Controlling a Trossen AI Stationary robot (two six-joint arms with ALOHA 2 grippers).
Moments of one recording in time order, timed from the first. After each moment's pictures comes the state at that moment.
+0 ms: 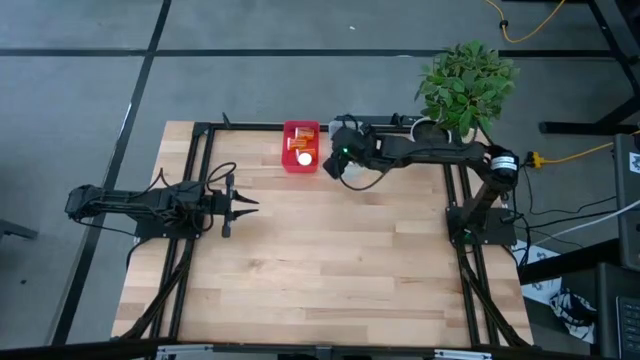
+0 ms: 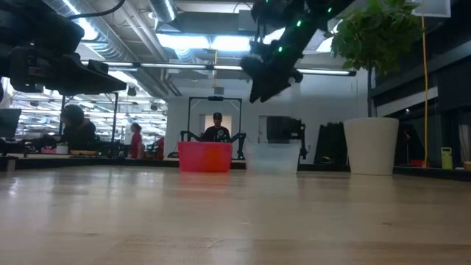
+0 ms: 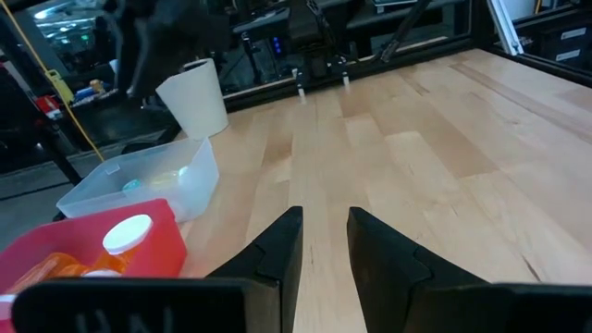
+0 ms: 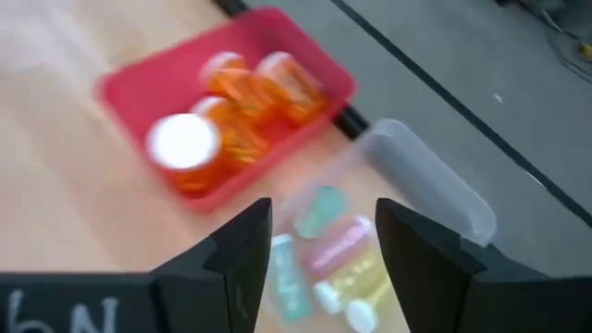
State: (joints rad) left arm 0.03 0.18 0.01 0.01 -0.04 0.25; right arm -0.25 1.74 1.35 -0.45 0.48 0.23
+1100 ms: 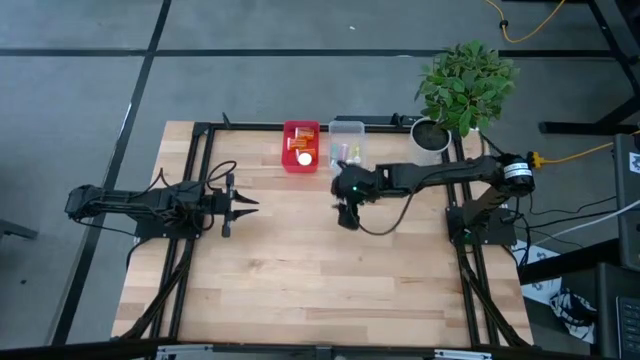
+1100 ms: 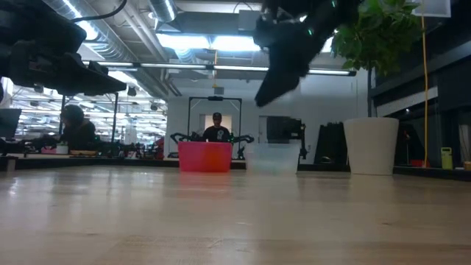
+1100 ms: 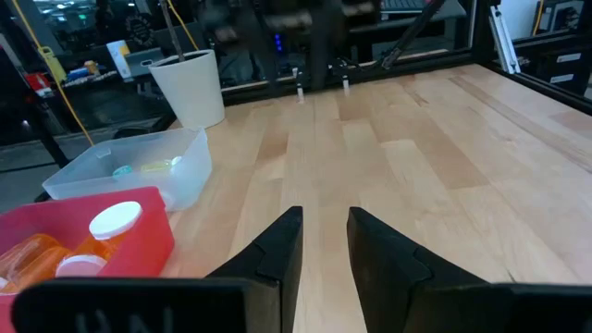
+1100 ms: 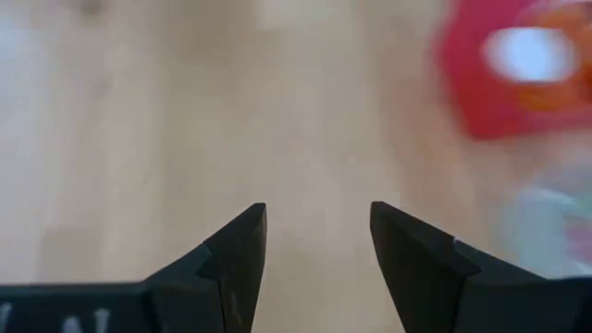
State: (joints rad) left arm 0.03 0.18 0.01 0.01 -0.04 0.16; right arm -0.05 1.64 1.17 -0.41 0.05 0.07
